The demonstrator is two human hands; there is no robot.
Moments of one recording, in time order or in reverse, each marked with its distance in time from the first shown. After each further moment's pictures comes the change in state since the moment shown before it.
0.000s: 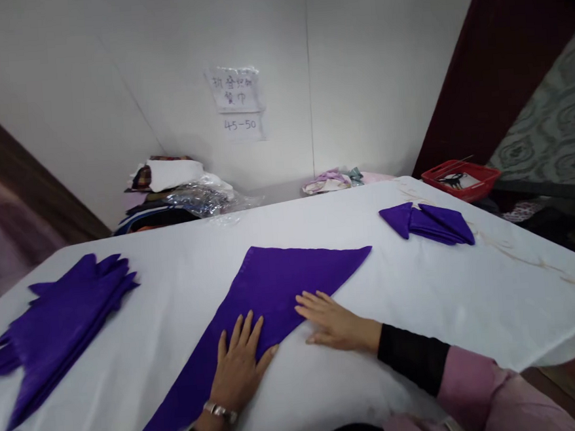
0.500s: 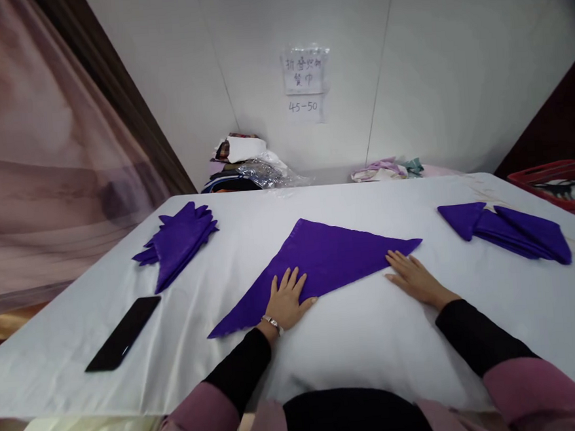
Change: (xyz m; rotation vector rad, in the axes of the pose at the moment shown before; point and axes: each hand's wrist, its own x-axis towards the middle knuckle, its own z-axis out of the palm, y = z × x) left_hand -0.002 0.011 -0.011 -0.078 -0.031 -0.003; right_hand -0.064 0.103 -0.019 -0.399 0.114 0.404
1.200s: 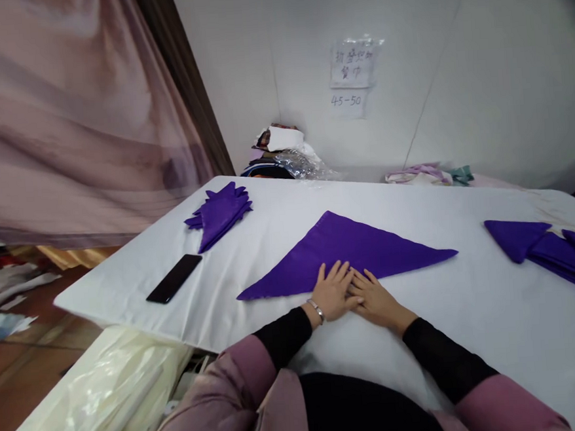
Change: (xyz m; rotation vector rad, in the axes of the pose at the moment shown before) left_hand 0.004 0.065 -0.001 -0.149 0.050 0.112; right_hand 0.016 -0.146 0.015 0.088 -0.077 -0.538
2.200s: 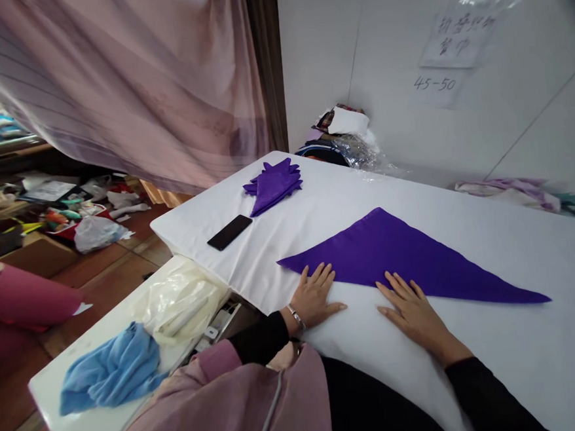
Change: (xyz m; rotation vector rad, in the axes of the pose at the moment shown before) left_hand -0.106 -0.036 -0.015 0.095 0.038 -0.327; right_hand -0.005 0.006 0.006 -0.099 0.030 -0.007
